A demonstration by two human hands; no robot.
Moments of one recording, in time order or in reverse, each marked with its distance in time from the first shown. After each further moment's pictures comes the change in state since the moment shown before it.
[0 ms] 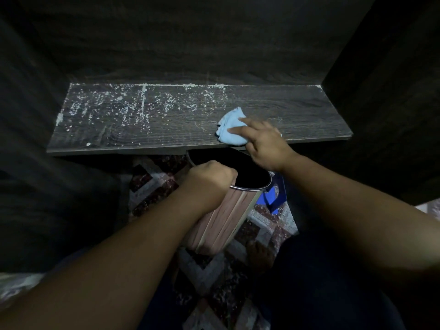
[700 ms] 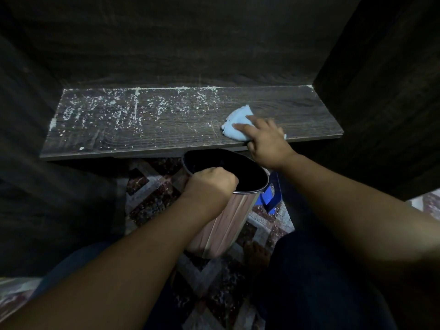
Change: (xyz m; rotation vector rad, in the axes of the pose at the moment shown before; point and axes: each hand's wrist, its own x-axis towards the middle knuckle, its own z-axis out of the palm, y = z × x) left_hand 0.006 0.023 0.008 0.150 -0.015 0.024; right_hand -0.009 0.012 -0.005 -0.085 0.052 0.135
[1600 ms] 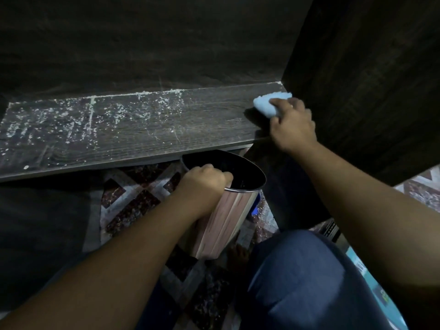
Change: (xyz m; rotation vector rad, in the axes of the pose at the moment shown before) left_hand 0.050 0.035 0.010 -0.047 -0.006 0.140; right_hand -0.025 0.082 -0.055 0.142 0.230 0.511
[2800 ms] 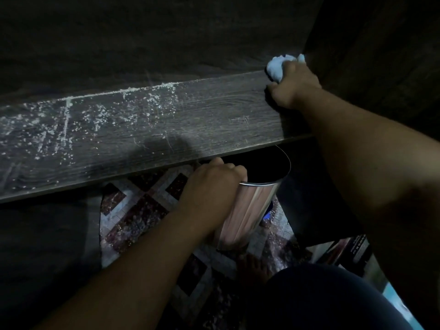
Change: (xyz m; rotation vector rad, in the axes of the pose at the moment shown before) left_hand 0.039 -0.005 0.010 -0.129 0.232 0.020; right_hand 0.133 0.007 0.040 -0.175 -0.181 -0.028
